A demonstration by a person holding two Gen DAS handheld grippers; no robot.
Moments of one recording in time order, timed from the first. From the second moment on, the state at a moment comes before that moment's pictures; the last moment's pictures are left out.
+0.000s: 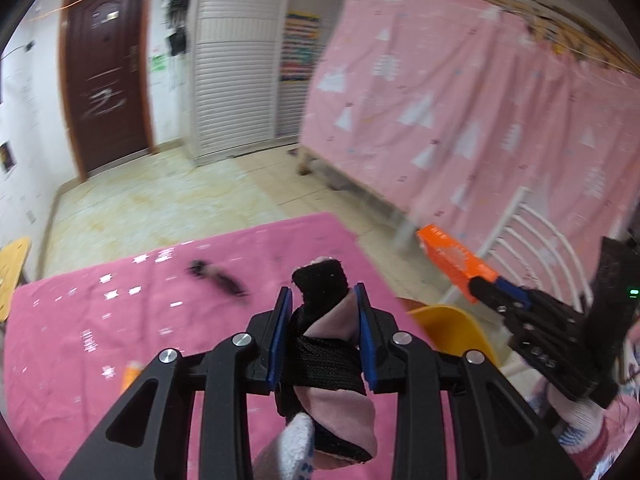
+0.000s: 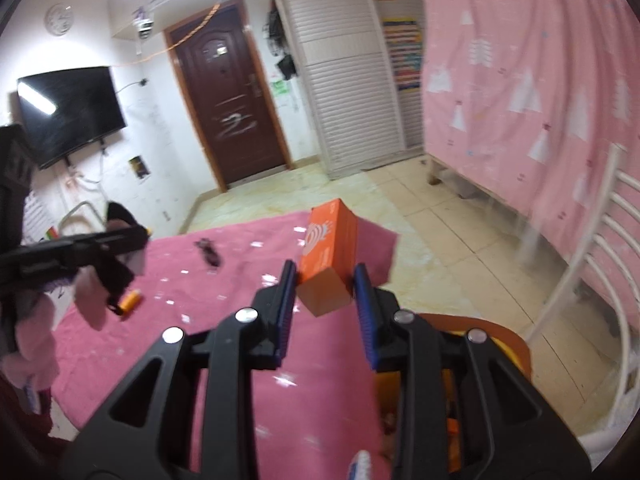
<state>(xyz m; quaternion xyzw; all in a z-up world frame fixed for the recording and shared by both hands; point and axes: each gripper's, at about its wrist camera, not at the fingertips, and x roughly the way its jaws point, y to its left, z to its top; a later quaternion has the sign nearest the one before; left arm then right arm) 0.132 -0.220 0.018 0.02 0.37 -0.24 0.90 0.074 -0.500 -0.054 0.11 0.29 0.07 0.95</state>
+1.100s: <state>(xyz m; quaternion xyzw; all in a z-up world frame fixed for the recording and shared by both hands) 0.116 -0.405 -0.022 0.06 0.39 -0.37 0.84 0.049 -0.614 -0.101 0.18 0.31 0.00 0.94</state>
